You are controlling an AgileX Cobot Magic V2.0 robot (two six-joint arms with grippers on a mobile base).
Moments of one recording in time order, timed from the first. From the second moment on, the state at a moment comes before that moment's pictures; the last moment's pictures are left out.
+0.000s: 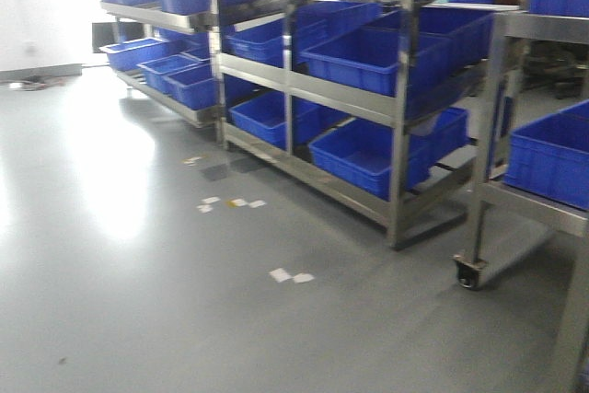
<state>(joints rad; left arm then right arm) -0.09 -0.01 0.01 -0.11 0.00 0.16 0.11 0.56 -0.57 -0.19 0.14 0.19</state>
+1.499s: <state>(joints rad) -0.09 -0.01 0.01 -0.11 0.00 0.16 0.11 0.56 -0.57 -0.19 0.14 0.19</state>
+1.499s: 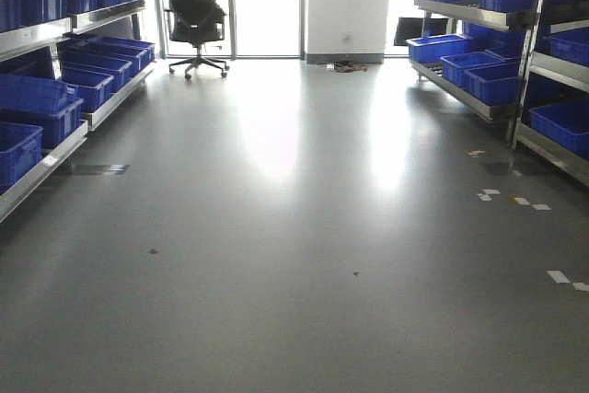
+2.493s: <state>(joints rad) -0.09 -0.01 0.01 -0.11 0.00 0.16 0.11 0.56 -0.57 -0.19 0.15 0.19</state>
